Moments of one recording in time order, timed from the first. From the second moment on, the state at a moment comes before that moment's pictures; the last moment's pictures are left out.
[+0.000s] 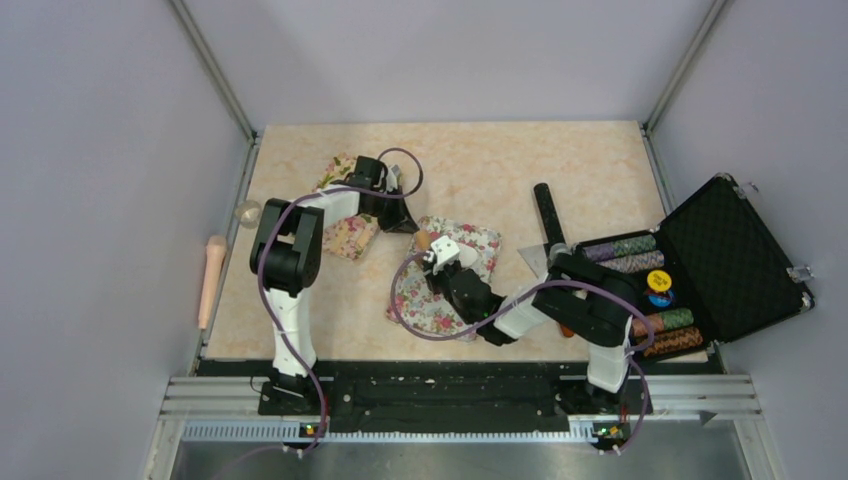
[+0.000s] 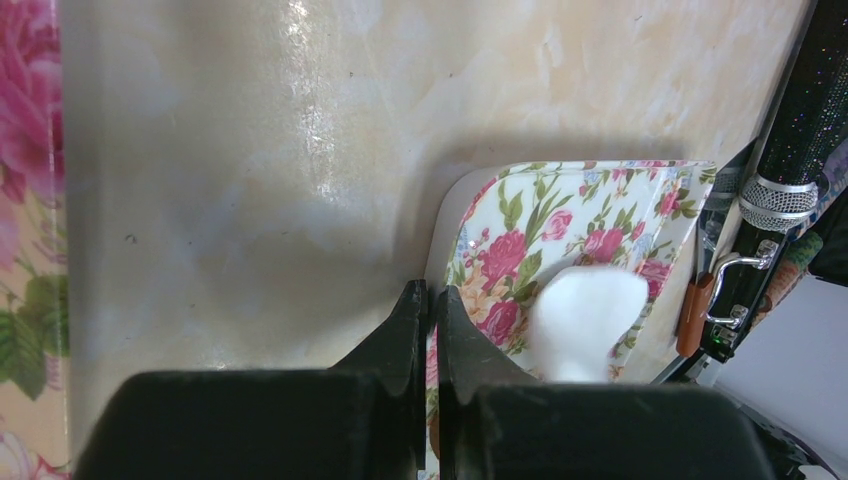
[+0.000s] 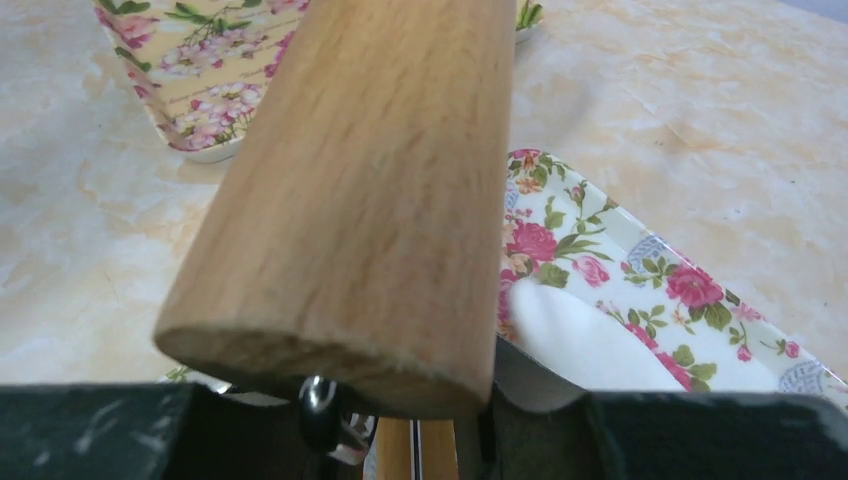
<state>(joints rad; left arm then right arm) -0.27 2.08 1.38 -0.32 0.53 -0.50 1.07 1.89 0.63 1.12 0.50 -0.01</state>
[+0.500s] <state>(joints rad) -0.26 2.08 1.38 -0.31 0.53 -0.50 0.87 1.69 0.80 0.49 -0.14 0.03</state>
